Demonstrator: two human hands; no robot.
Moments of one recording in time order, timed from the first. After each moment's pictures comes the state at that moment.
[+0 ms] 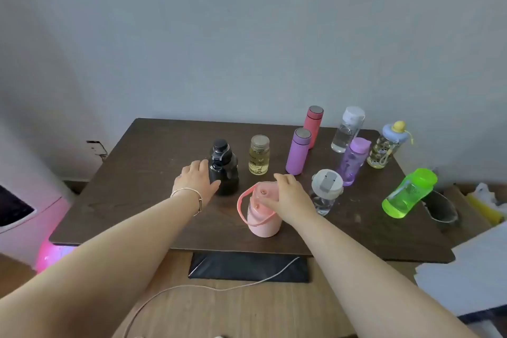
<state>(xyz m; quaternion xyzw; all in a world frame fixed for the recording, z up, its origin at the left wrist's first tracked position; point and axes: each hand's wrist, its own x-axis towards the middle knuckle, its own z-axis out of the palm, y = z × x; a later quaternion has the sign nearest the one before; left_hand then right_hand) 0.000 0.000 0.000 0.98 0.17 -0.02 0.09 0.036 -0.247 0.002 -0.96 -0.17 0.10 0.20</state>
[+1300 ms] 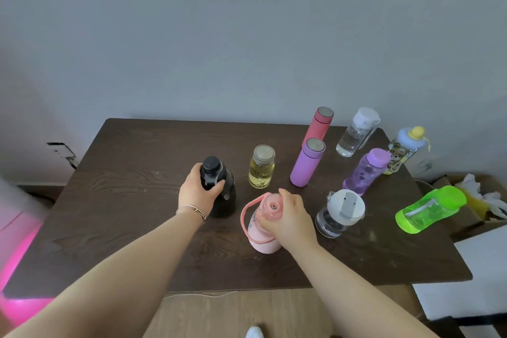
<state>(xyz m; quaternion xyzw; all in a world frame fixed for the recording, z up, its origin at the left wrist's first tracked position) 0.089 0.037 -0.051 0.87 0.22 0.09 0.43 0.078 -0.197 -0.036 -0.96 -0.03 0.10 0.28</state>
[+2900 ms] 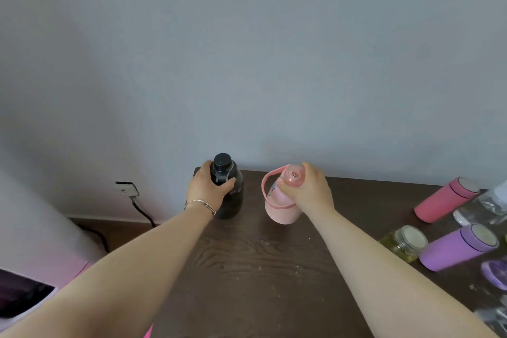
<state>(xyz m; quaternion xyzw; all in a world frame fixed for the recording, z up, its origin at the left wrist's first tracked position) 0.213 0.422 -0.021 0.87 0.23 0.12 0.43 0.274 0.183 0.006 -0.95 -0.01 0.02 0.32</state>
